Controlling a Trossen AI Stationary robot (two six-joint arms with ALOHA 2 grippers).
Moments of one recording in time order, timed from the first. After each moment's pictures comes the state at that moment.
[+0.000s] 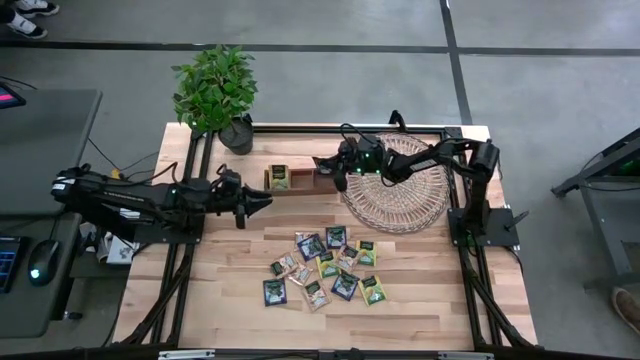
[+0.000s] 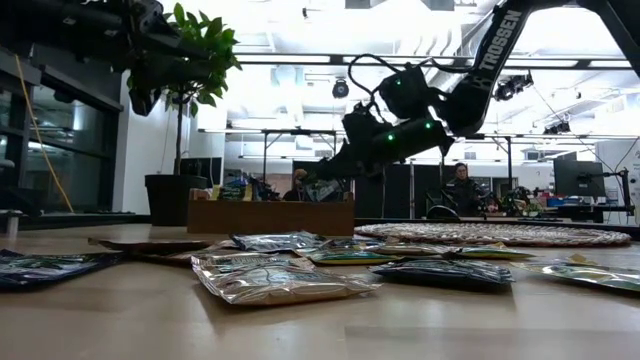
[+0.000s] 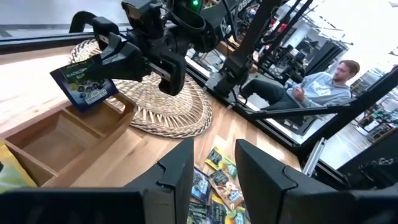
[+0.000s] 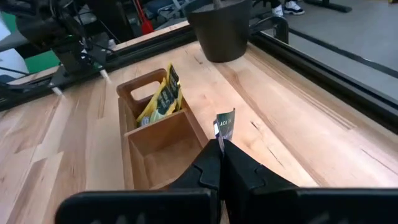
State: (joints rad) left arm -0.09 0.63 0.33 0.18 -0.26 -0.61; right arm -0.45 1.91 0.85 0.76 -0.23 0.18
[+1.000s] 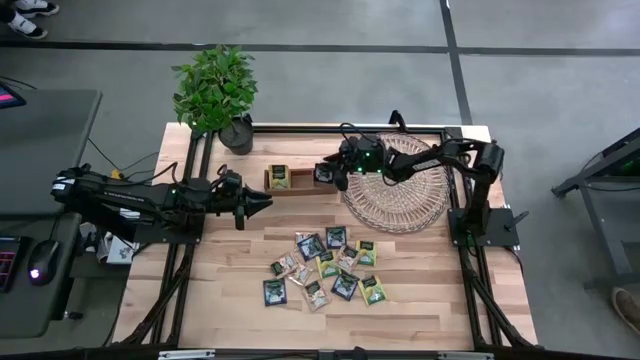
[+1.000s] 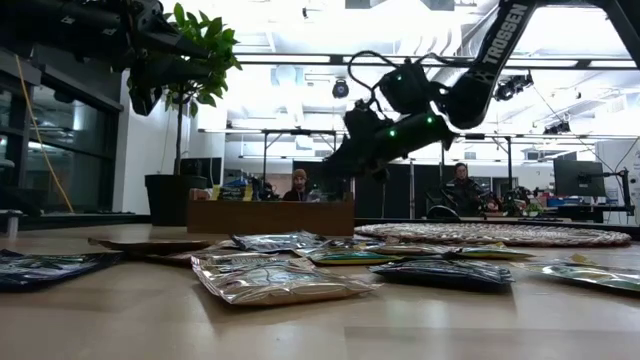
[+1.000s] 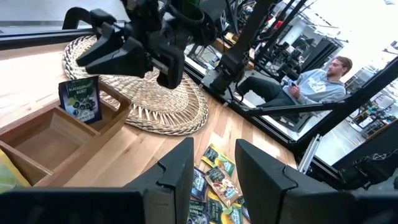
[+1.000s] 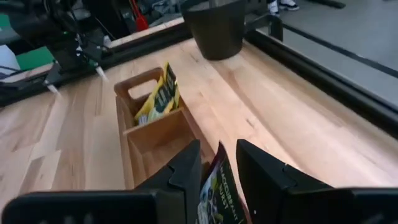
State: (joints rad) left arm -0.09 0.63 0.33 0.18 -0.24 -0.61; right arm -0.46 1.87 0.85 0.69 -0.21 0.18
